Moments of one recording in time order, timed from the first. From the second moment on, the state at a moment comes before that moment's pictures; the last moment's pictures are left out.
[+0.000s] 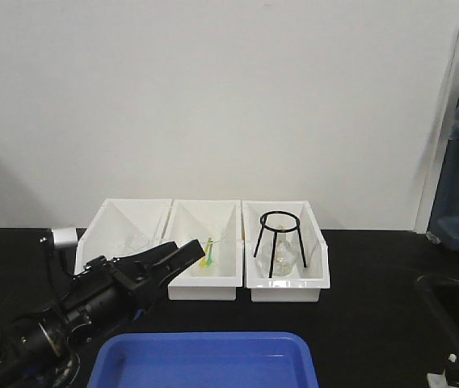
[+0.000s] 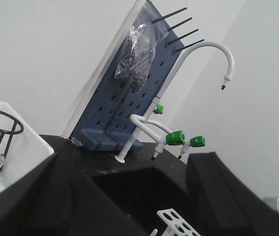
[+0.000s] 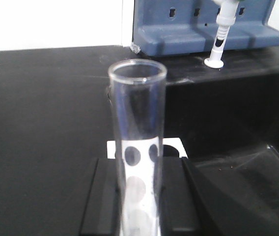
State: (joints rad) left arm -0.35 1.69 -0.84 0.65 -1.08 -1.05; right arm 0.09 1.39 -0.40 0.66 -0.69 -0.52
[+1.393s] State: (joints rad) left arm -0.35 1.69 -0.84 0.65 -1.06 -1.05; right arm 0.09 1.23 -0.42 0.67 -0.60 -0.54
